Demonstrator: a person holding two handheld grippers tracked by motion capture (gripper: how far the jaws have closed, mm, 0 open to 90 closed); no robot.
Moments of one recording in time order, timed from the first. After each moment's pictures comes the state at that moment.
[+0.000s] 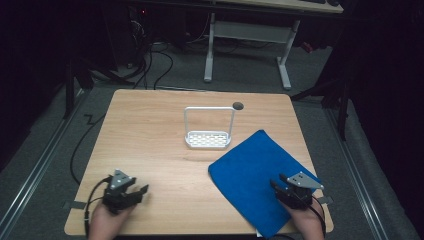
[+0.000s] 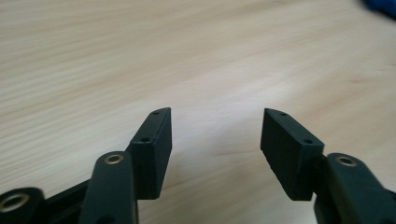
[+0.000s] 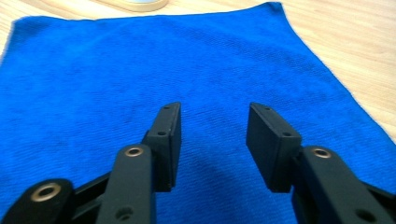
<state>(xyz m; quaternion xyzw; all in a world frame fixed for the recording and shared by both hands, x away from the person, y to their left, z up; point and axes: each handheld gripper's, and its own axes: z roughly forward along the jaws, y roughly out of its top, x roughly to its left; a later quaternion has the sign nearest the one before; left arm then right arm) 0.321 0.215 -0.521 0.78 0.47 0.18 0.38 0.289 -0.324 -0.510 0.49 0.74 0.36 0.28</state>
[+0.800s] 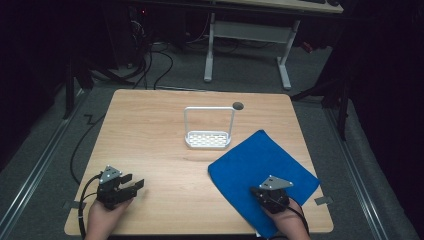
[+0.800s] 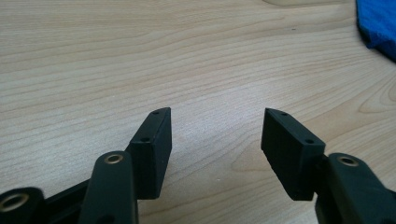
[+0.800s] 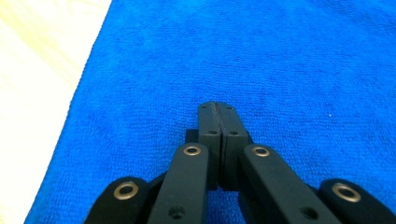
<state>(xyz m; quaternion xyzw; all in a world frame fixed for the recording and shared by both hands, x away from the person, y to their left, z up) 0.332 0.226 -0.526 0.75 0.49 0.14 0.42 0.294 -0.265 -0.523 0.40 0.84 0.33 0.19</state>
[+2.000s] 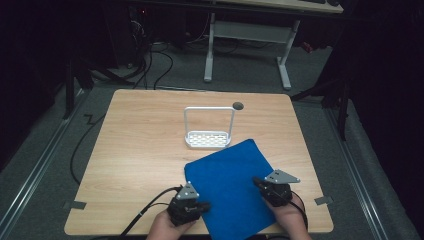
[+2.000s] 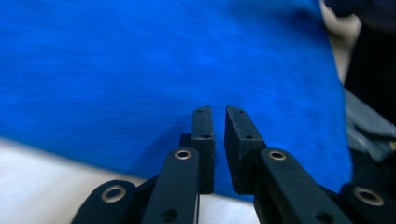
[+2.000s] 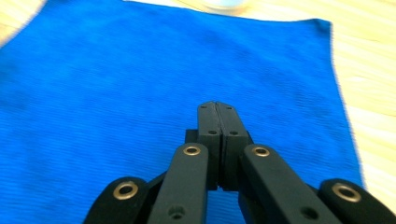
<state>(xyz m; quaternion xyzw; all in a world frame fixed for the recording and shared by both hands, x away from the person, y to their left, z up) 0.284 0.029 -0.528 0.86 0.28 -0.03 0.42 0.304 -0.275 -0.510 0.42 0.80 0.36 0.23</state>
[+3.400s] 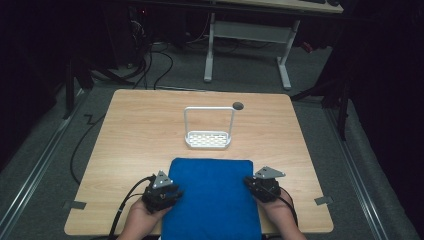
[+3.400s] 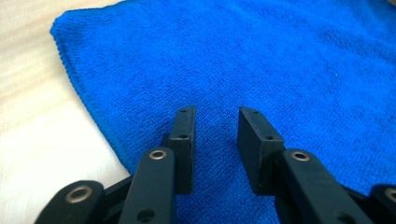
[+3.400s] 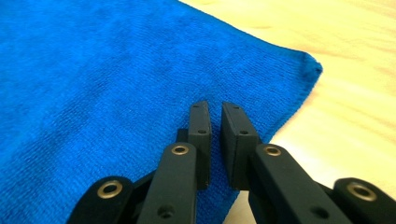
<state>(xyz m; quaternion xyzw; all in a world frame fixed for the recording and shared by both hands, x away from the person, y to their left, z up) 0.315 0.111 -0.527 0.84 0.37 0.07 0.39 0.320 -0.249 -0.528 0.43 0.81 0.34 0.20</state>
